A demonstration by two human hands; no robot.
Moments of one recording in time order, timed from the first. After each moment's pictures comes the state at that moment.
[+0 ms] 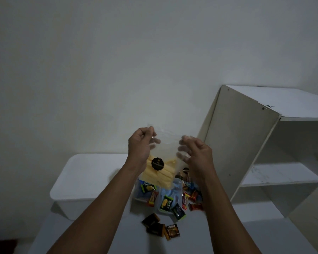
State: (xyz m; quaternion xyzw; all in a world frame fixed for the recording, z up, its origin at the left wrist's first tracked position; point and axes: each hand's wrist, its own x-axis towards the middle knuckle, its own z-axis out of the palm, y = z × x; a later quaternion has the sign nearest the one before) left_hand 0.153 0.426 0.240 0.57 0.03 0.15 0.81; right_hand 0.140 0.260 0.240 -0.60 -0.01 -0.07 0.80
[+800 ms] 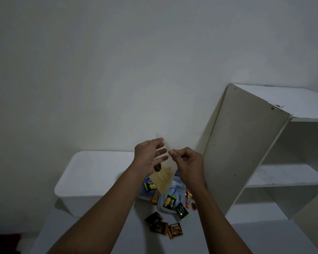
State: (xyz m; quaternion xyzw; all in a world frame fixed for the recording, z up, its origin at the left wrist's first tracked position) left_hand 0.153 0.426 0.224 0.49 0.17 -0.01 0.86; right_hand 0.144 0.288 0.194 -0.76 -0.08 -0.19 0.61
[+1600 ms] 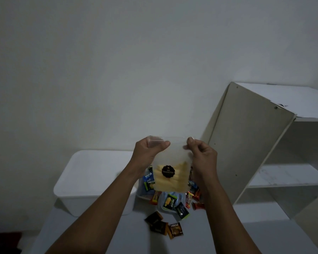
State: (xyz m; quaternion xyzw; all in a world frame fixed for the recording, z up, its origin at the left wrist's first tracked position) left_hand 0.156 0.441 0.210 0.63 -0.01 0.06 0.77; right_hand 0.150 0.273 0.221 -0.64 0.02 -0.15 0.75
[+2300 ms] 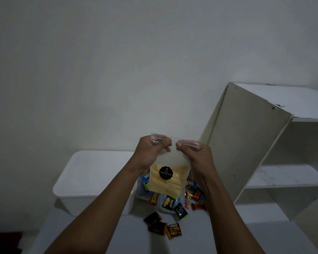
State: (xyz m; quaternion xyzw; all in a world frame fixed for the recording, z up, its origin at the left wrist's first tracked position) left_hand 0.151 0.428 0.228 0.63 -0.07 0.06 0.77; right_hand 0.145 0.264 0.231 -0.66 -0.07 -0.07 0.75
